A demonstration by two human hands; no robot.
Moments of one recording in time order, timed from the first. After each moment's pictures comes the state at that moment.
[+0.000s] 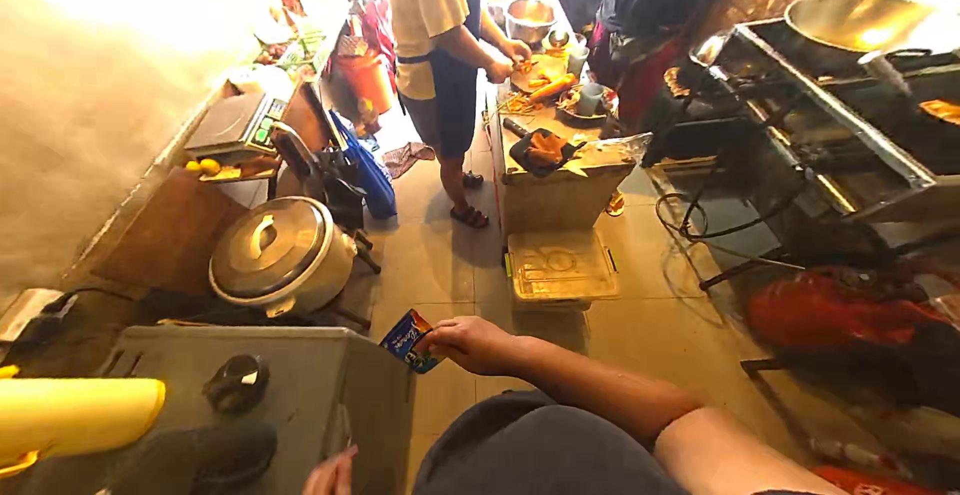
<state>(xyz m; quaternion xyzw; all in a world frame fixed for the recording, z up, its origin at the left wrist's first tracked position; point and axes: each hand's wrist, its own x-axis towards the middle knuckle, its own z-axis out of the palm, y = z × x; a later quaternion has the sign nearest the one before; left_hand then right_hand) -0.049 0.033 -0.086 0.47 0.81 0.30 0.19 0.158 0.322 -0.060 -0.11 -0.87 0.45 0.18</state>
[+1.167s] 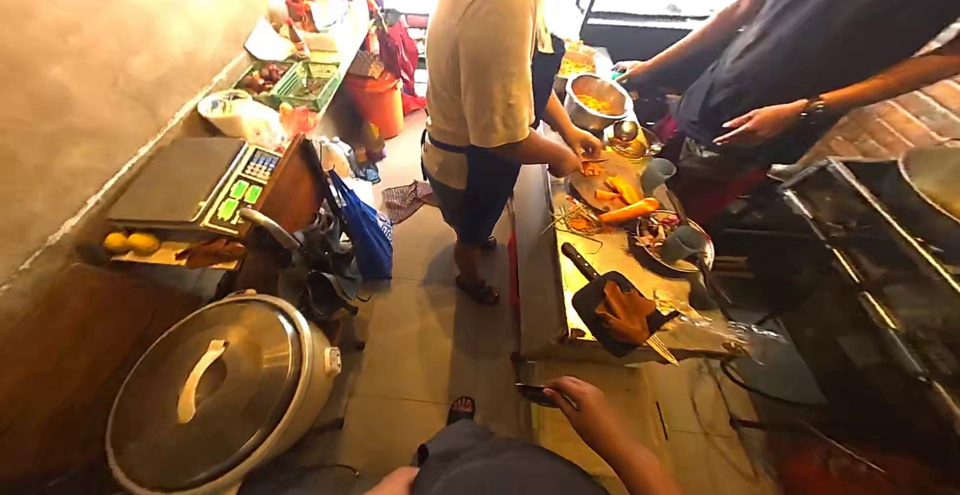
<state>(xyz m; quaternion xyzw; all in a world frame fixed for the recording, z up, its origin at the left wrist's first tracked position) -0.231 0.514 -0.232 0.47 0.53 0.03 0.70 0.126 0.704 -0.117 -0.49 -0.80 0.34 0.10</state>
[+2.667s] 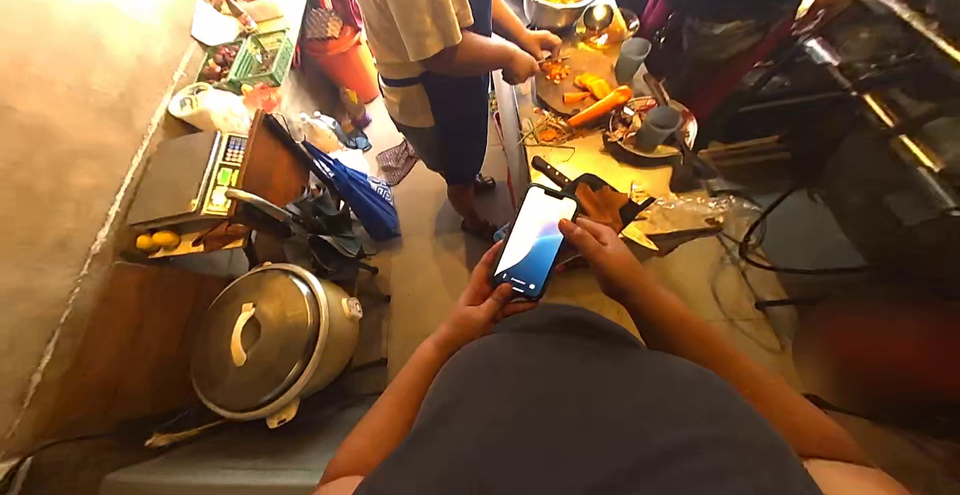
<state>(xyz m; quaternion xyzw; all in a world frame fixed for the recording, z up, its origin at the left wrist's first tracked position) -0.049 0.652 -0.046 0.39 0.27 0.48 0.74 0.173 0.728 -0.001 -0.49 -0.53 0.60 0.35</state>
